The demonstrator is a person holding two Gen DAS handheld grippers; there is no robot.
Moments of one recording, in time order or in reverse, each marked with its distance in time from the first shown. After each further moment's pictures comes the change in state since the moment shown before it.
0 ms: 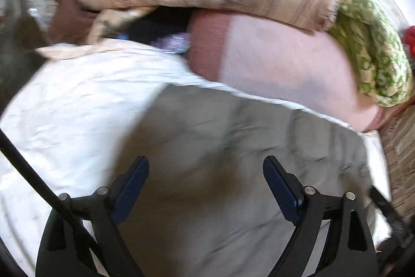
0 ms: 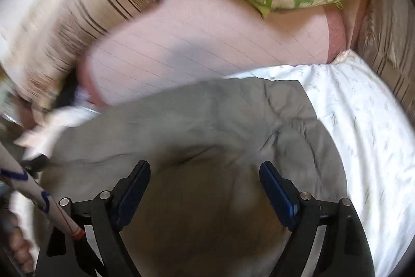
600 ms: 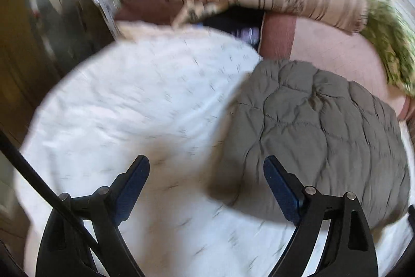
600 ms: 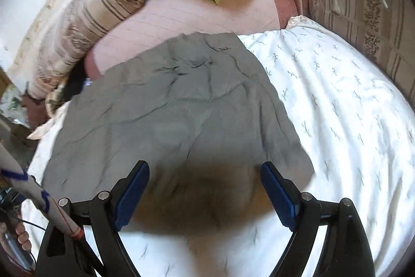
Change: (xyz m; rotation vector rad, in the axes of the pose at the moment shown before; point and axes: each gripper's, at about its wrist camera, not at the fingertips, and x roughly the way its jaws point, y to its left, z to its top) left arm -0.095 0.096 -0.106 -0.026 -0.082 0.207; right arm -0.093 -0.047 -0.119 0.079 -0.007 -0.055
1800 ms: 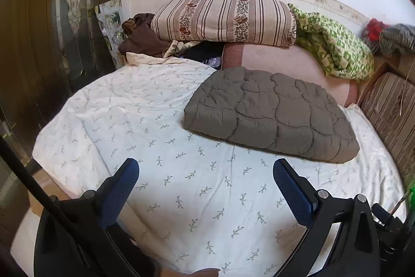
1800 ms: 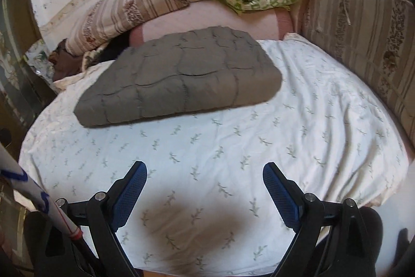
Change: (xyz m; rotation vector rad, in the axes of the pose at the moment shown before) left arm -0.194 -0.020 -0.165 0.021 -0.202 -0.119; right arm -0.135 0.059 -0.176 -0.170 -0.083 -0.090
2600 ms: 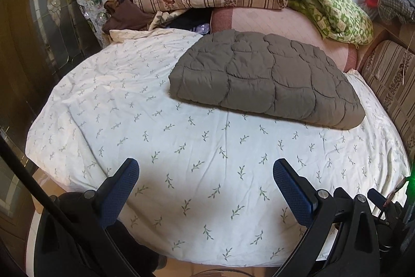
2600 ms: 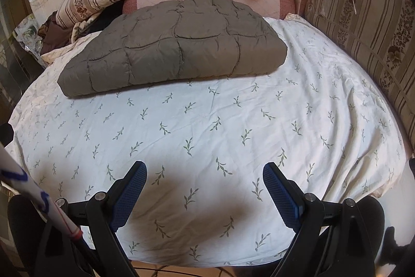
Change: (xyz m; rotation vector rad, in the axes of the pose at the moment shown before) left arm 0.033 -0.014 -0.021 0.070 0.169 -0.022; right arm 0.032 0.015 -0.017 -0.053 0.133 -0.048
